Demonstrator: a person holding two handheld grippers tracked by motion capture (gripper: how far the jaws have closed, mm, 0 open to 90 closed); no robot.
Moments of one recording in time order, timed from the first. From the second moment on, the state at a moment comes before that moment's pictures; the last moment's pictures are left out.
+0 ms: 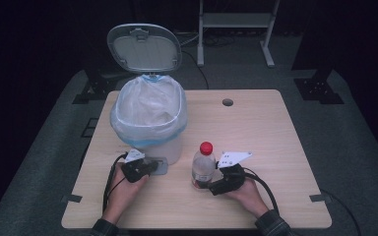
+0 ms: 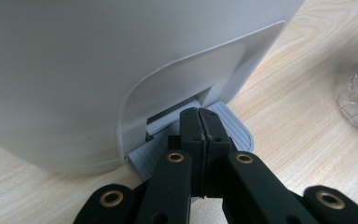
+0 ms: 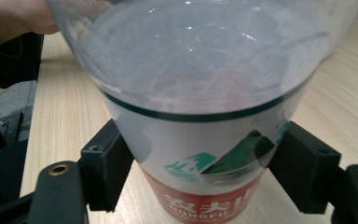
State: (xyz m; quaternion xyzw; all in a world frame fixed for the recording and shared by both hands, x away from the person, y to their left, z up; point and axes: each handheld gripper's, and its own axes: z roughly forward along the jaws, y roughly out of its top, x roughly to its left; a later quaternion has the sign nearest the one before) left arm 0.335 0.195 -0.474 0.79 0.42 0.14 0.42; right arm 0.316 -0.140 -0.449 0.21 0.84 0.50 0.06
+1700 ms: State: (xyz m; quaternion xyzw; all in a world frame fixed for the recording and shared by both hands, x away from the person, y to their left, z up) left arm 0.334 0.195 -0.474 0.79 0.42 0.14 0.42; right arm 0.327 -0.178 -0.399 0.22 0.79 0.57 0.06
